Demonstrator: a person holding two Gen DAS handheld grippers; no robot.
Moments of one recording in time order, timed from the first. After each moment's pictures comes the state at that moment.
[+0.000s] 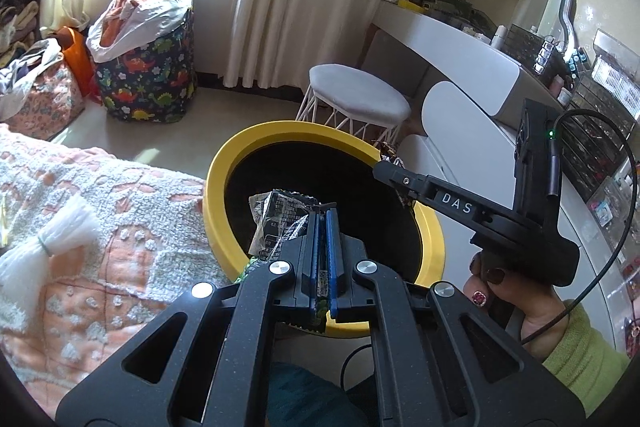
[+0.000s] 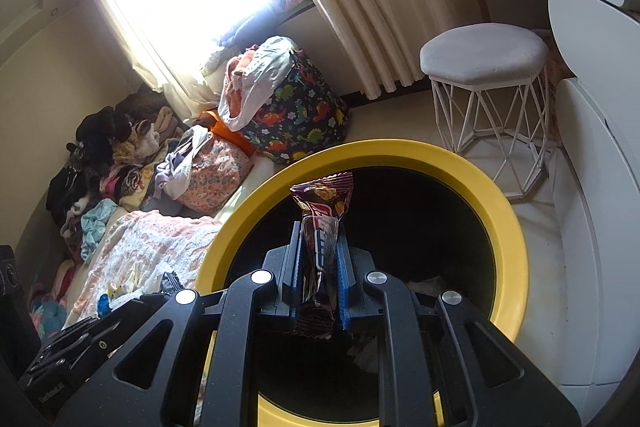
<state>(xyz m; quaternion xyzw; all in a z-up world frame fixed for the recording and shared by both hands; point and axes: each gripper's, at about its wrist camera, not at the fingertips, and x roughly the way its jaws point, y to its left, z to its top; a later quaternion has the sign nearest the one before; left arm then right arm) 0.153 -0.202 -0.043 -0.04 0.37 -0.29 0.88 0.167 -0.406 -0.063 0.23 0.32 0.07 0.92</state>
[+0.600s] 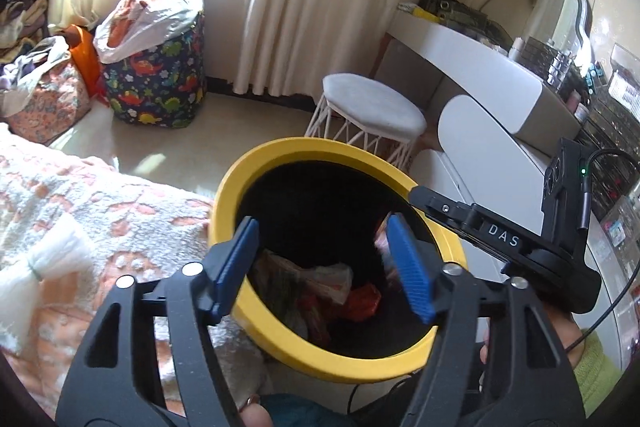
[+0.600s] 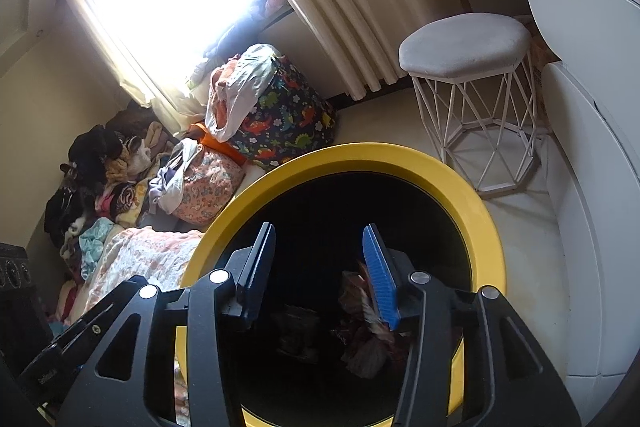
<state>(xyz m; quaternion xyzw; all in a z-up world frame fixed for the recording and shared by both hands) 0.177 -0.203 -0.048 -0.05 0.35 -0.26 0.90 0.170 -0.423 -0.072 0.26 0.31 0.06 0.91</state>
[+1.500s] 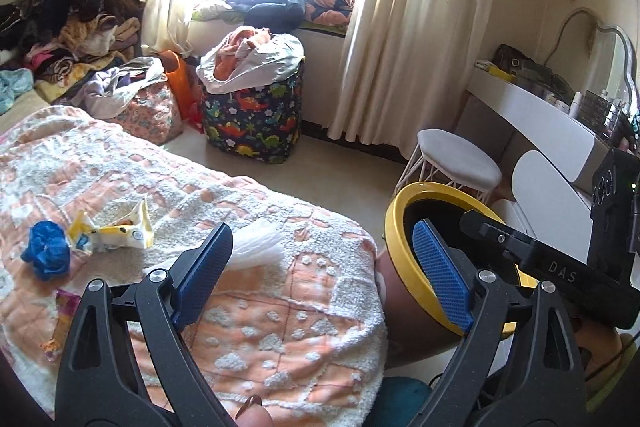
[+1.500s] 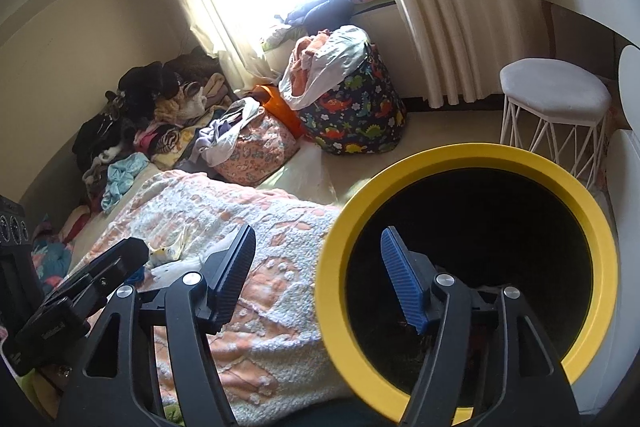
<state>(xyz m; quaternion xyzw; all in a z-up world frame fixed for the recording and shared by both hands) 0.139 -0.076 -0.025 -0.07 0.28 -0.12 0.95 0.161 -0.292 -0.035 0.15 0.31 0.16 0.93</state>
